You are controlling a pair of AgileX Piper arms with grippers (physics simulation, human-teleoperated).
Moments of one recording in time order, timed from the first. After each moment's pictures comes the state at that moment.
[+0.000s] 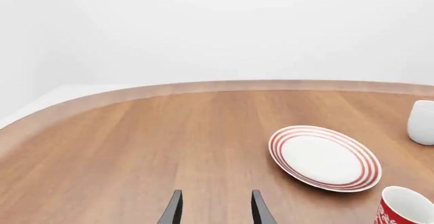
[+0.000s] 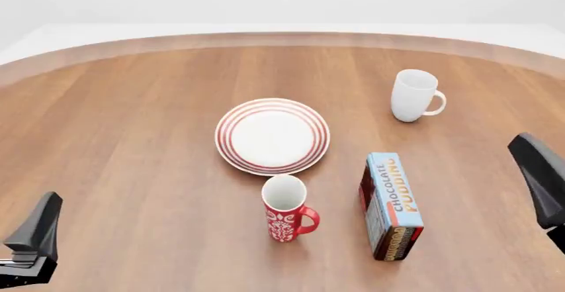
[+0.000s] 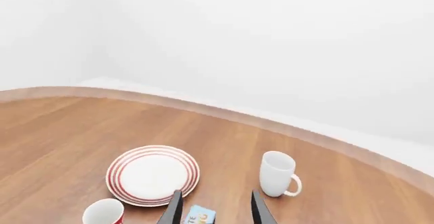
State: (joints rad) left arm 0.00 0.00 0.00 0.00 0.00; right arm 0.31 0.21 -0.38 0.12 -0.11
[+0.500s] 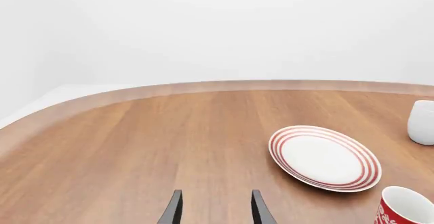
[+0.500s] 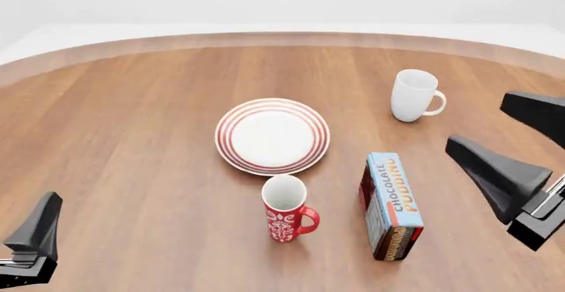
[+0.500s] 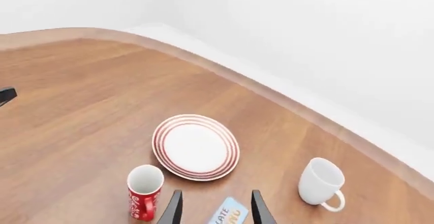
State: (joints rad) left arm 0.00 0.00 0.00 0.00 0.00; right arm 0.56 0.44 -0.57 0.28 -0.23
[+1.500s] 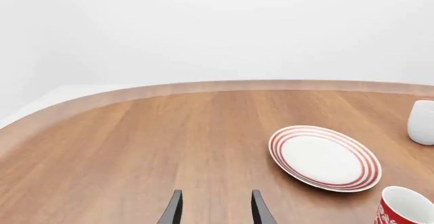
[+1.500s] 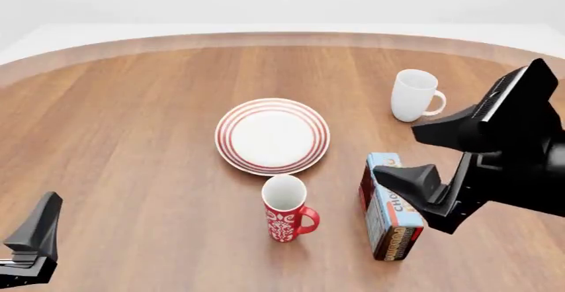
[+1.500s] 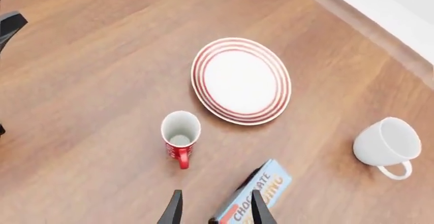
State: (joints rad) left arm 0.00 0.00 0.00 0.00 0.00; right arm 0.68 0.80 -0.77 0.59 -0.19
